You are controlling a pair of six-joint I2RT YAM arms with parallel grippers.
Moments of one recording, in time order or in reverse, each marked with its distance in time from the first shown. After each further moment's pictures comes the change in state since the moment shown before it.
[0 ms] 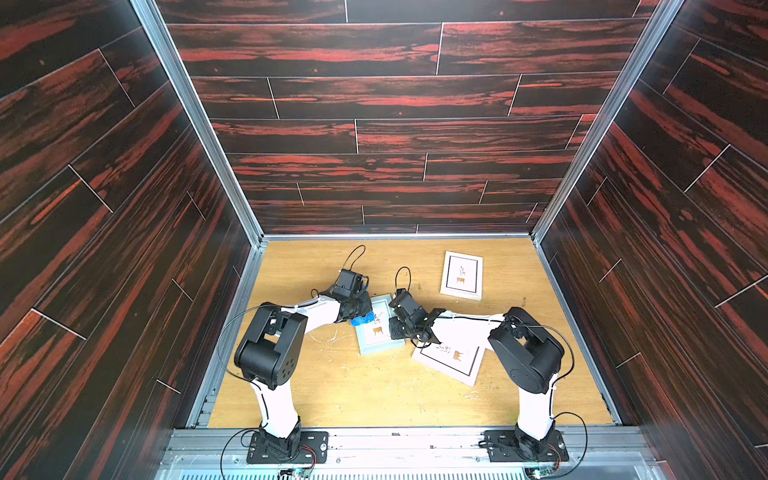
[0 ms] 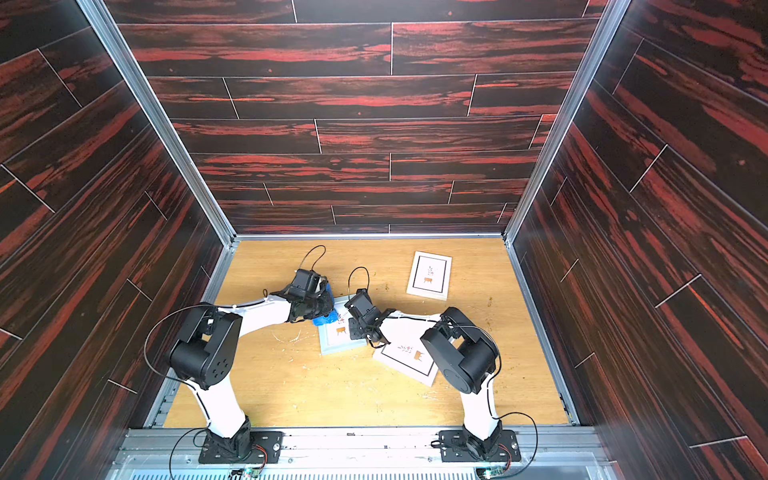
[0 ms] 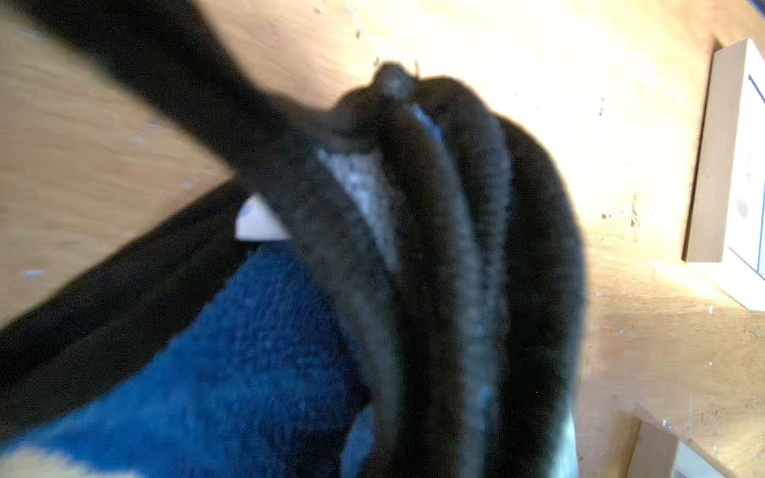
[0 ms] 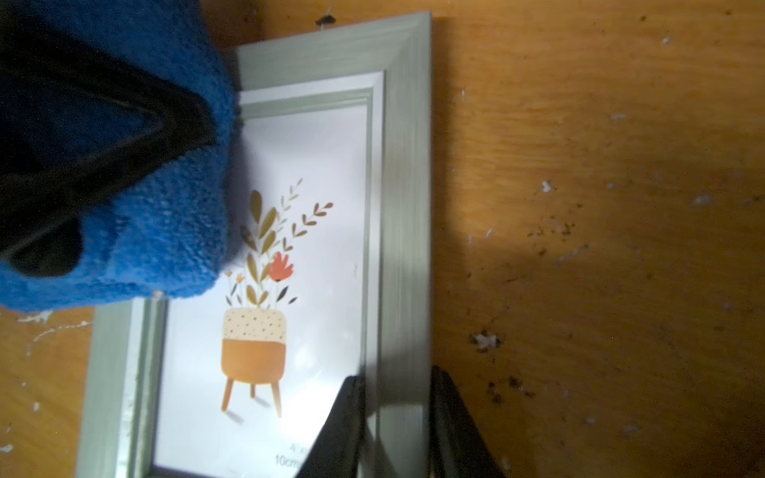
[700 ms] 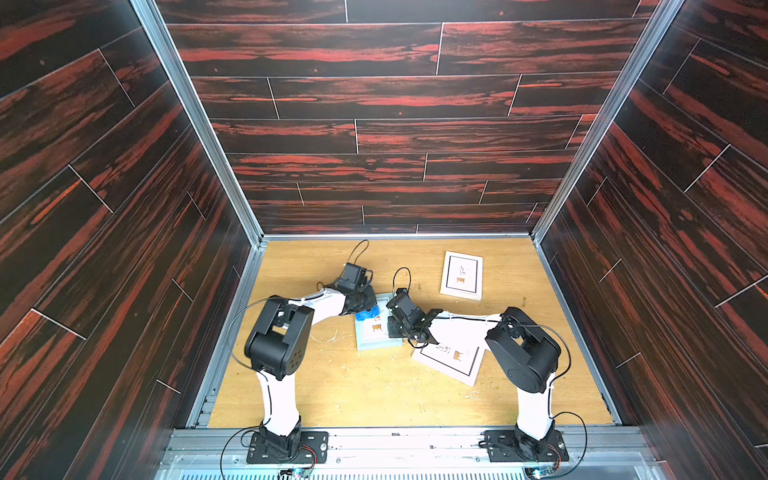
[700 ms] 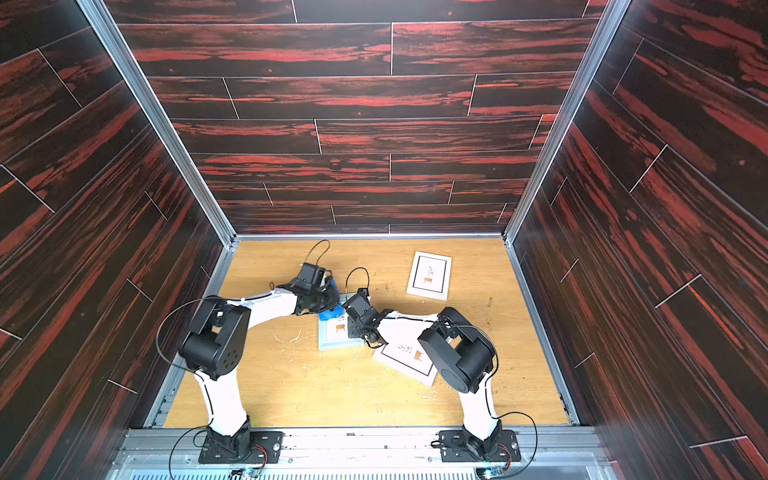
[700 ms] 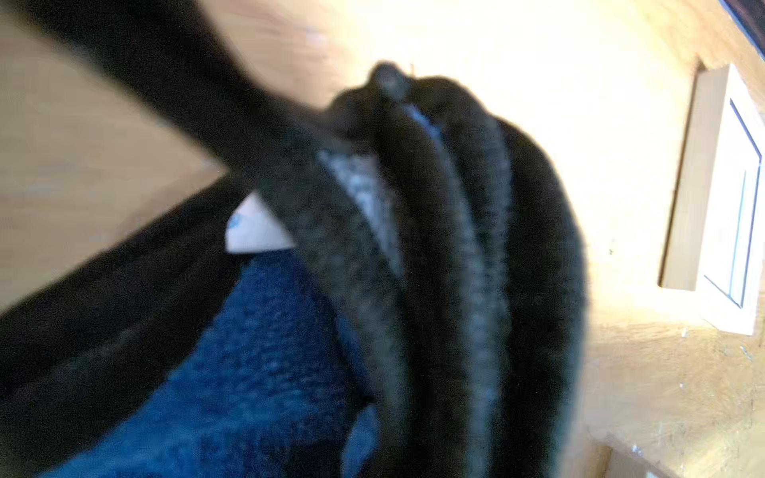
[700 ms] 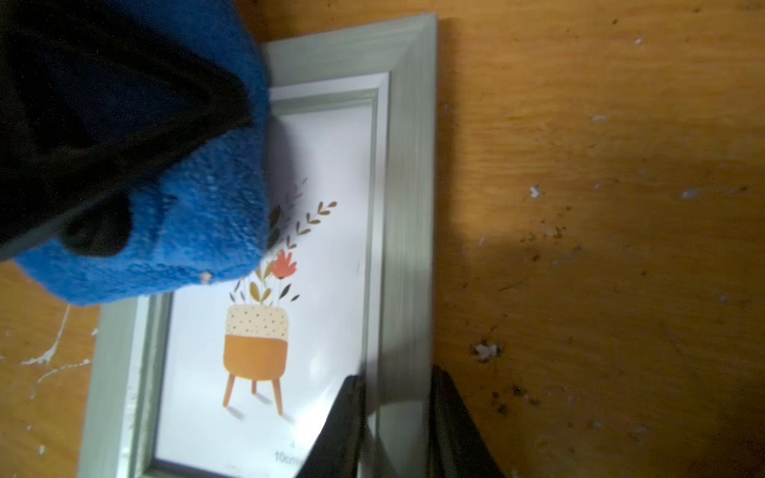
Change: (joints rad) left arm -0.016 0.083 0.121 -0.023 0.032 -0.036; right arm 0.006 0.015 0.013 0.010 0.038 0.072
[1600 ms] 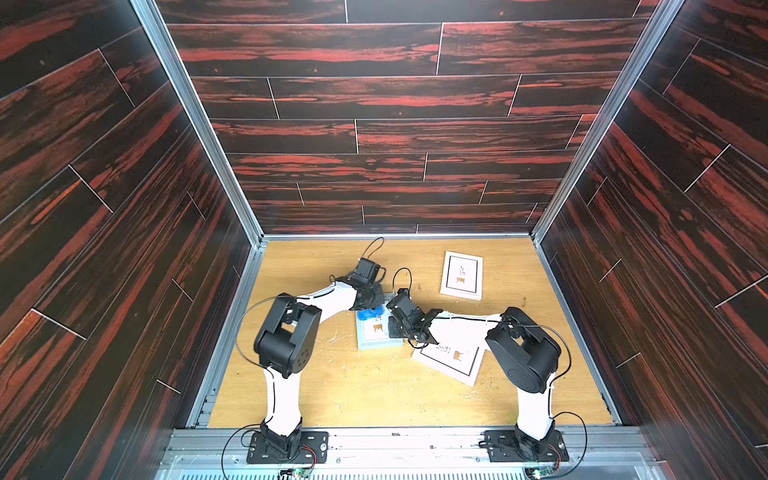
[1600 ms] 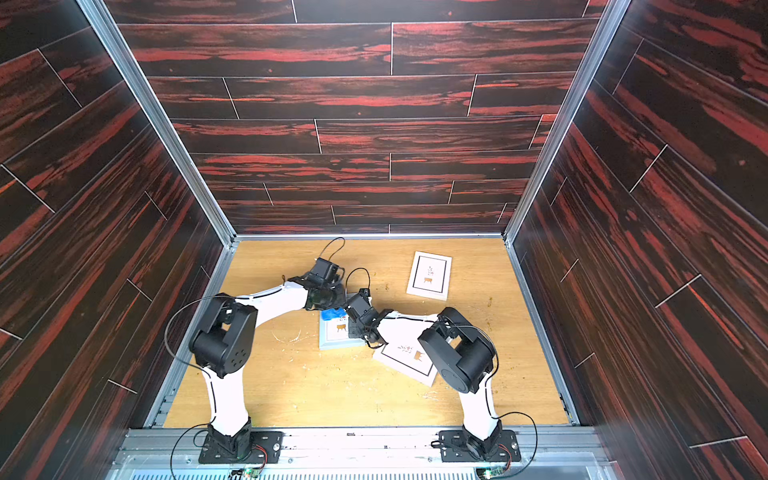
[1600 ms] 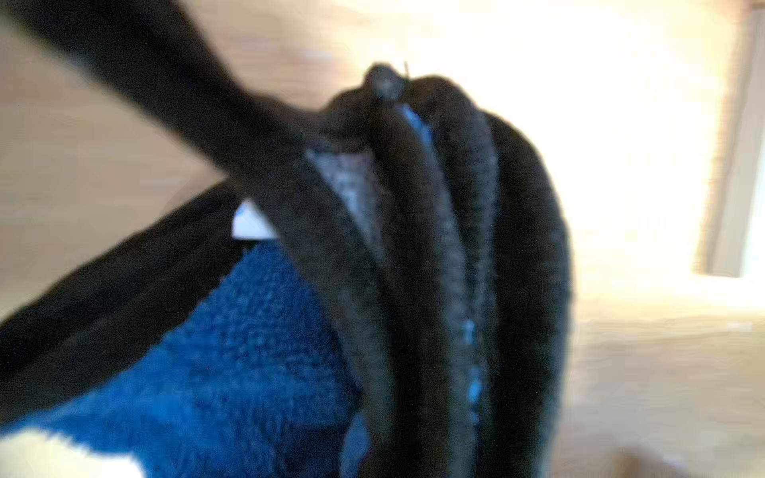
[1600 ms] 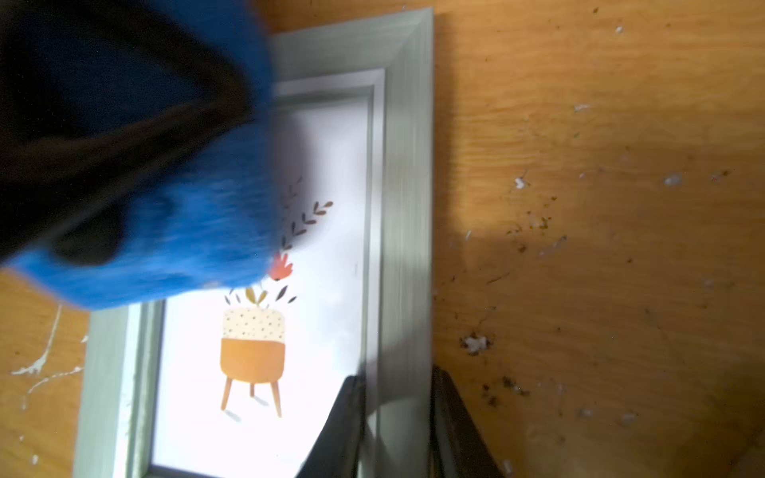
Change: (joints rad) left arm -0.032 -0.030 0.085 -0.238 -0.165 0.079; right arm -0.003 0.000 0.002 -0.018 0.008 0.022
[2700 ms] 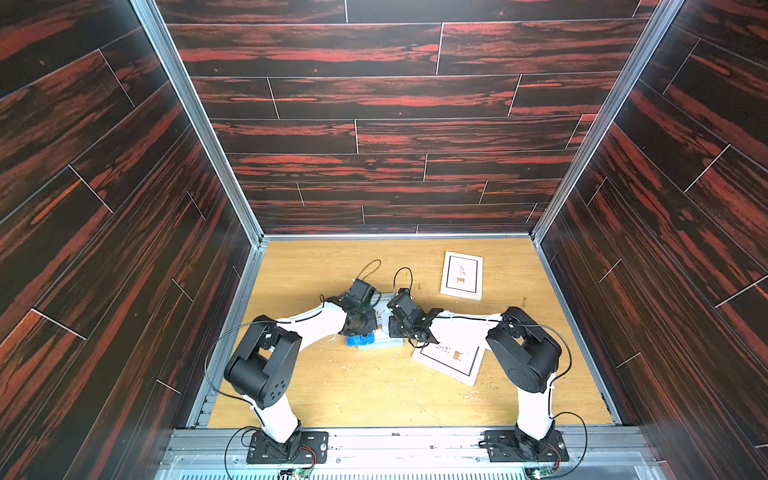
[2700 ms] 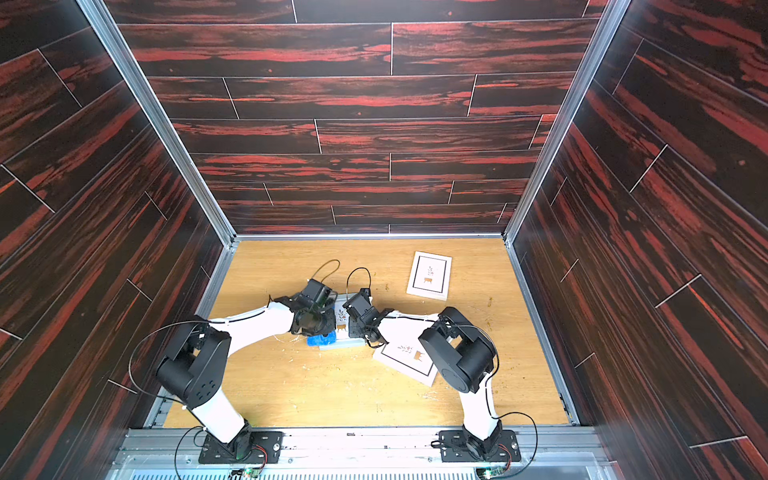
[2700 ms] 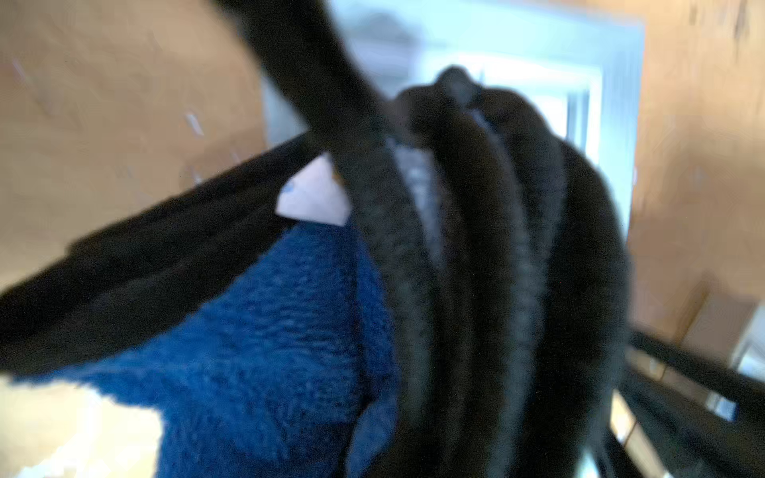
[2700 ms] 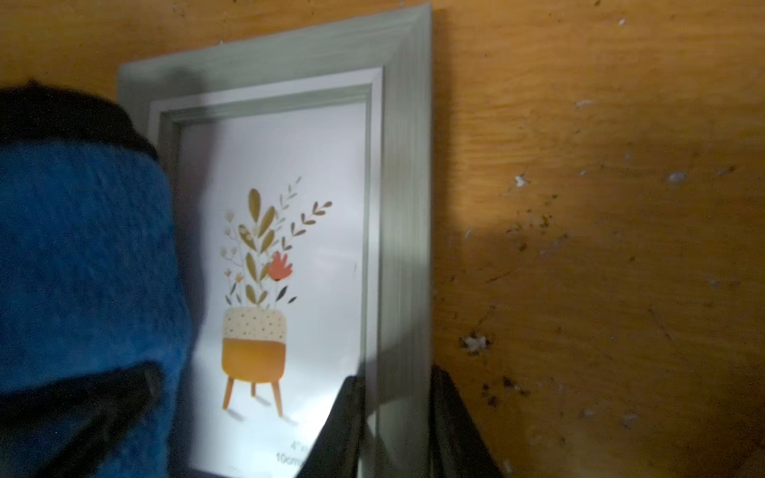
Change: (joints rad) left arm -0.024 -0.180 -0.224 -0.047 0.043 -0.052; right arm -0.009 0.000 -0.001 -0.001 -0.011 0.008
